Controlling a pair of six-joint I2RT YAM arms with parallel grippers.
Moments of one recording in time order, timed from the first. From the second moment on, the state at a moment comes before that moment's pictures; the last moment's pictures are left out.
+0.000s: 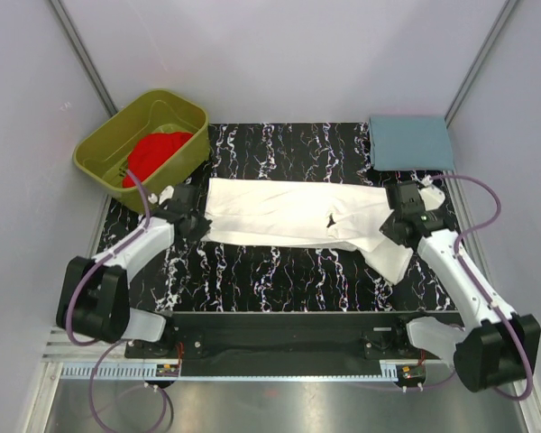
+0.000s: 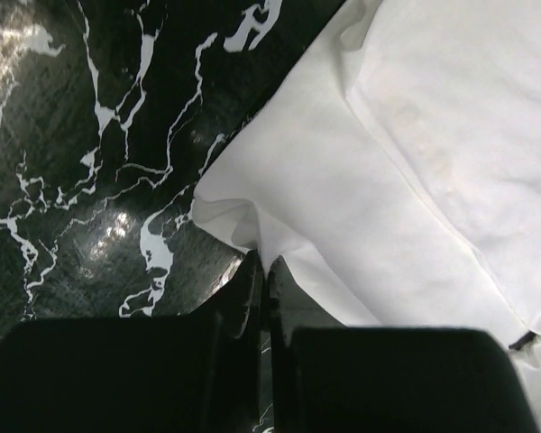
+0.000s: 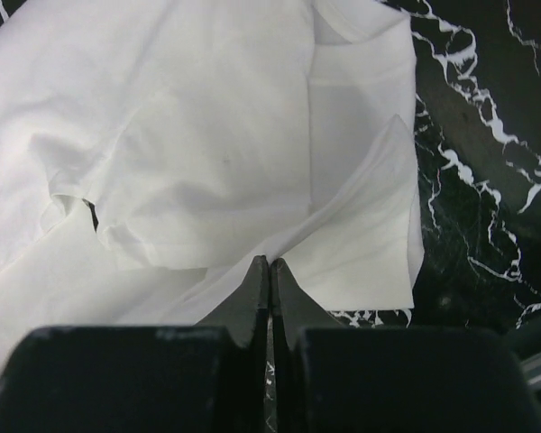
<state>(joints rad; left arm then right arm) -0.26 1.35 0.78 -0.45 -0.16 -1.04 0.23 1.09 0.90 -0.82 0.40 0.87</state>
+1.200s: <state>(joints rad) -0.26 1.76 1.18 -0.62 -0.29 -1.06 0.18 1.61 1.18 -0.68 0.33 0.51</state>
